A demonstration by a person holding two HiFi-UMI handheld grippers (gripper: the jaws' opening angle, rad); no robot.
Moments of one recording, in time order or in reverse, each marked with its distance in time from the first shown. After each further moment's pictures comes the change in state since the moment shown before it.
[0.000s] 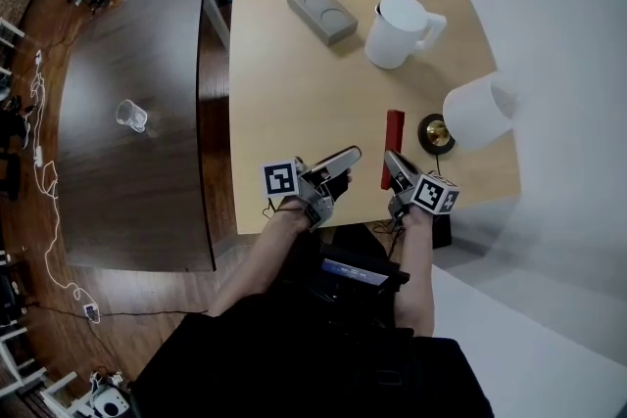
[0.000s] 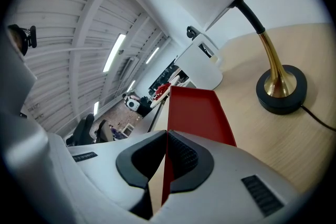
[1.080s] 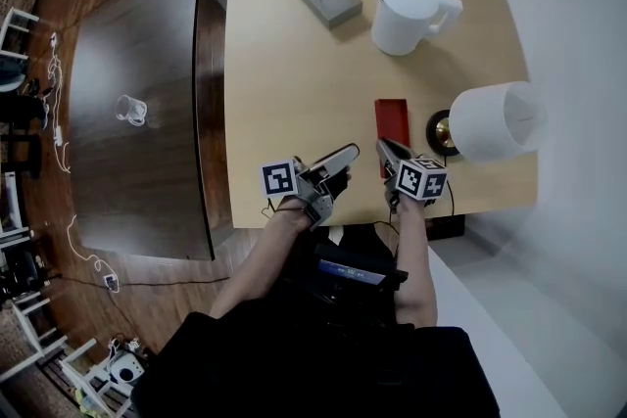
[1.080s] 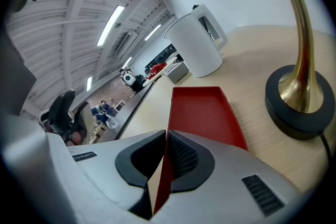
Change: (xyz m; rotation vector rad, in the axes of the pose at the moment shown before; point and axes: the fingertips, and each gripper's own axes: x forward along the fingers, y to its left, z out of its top) left arm 0.054 0.083 0.018 -0.067 -0.057 0.157; right arm 0.066 -0.091 0.001 -0.114 0.230 -0.075
